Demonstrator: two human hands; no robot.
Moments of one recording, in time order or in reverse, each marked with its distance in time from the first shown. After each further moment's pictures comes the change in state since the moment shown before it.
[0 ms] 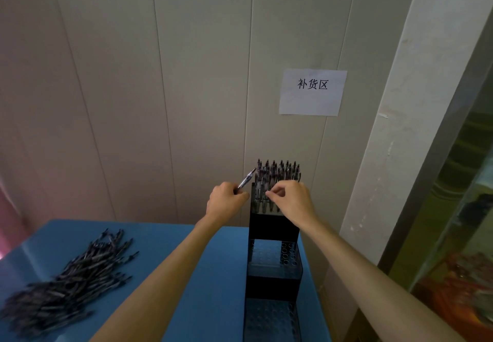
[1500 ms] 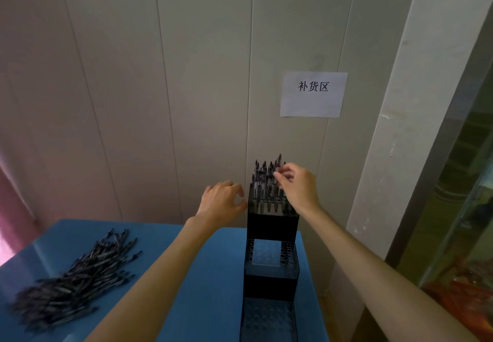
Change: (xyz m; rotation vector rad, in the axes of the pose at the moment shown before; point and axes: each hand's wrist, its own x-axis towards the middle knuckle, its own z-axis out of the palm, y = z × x) left_hand -0.019 0.008 -0.015 0.654 0.043 0.355; right_hand 0.015 0.003 -0.025 0.262 0.190 -0.030
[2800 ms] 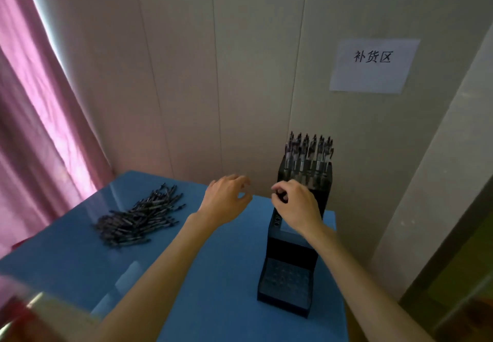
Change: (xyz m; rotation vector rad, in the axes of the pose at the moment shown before) left_hand -0.100 0.001 -0.011 -0.011 -0.010 -0.198; right_hand -0.098 -0.009 0.036 -0.247 -0.362 -0.133
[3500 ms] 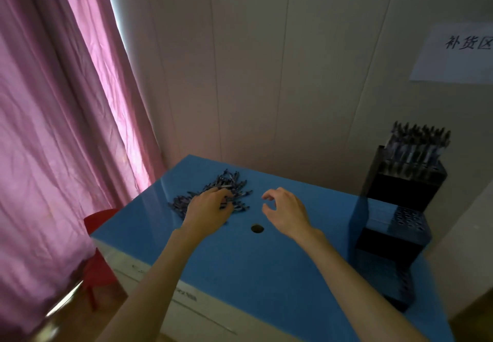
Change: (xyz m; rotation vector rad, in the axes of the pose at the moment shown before) left_hand -0.157 -0.240 -0.070 0.003 -0.013 -0.251; right_hand -0.021 -0.209 0.170 -0.006 -0.269 -0.058
